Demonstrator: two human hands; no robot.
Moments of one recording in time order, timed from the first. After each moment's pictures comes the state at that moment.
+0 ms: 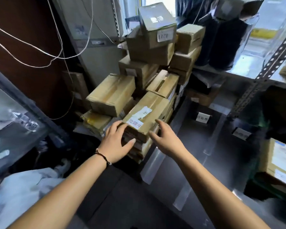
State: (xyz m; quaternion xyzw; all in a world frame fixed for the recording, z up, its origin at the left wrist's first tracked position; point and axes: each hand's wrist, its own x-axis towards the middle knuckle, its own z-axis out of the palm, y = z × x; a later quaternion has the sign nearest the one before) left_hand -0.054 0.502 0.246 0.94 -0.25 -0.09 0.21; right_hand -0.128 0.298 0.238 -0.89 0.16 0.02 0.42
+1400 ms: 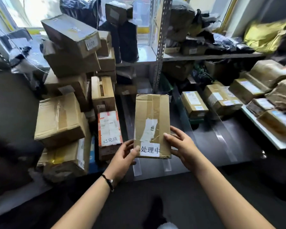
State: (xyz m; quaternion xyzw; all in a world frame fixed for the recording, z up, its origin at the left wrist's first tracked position) left_hand -0.054 0.522 0.225 0.62 -0.34 -0.50 0.50; right_hand -0.255 0.407 0.258 -0.49 0.44 -0.30 0.69
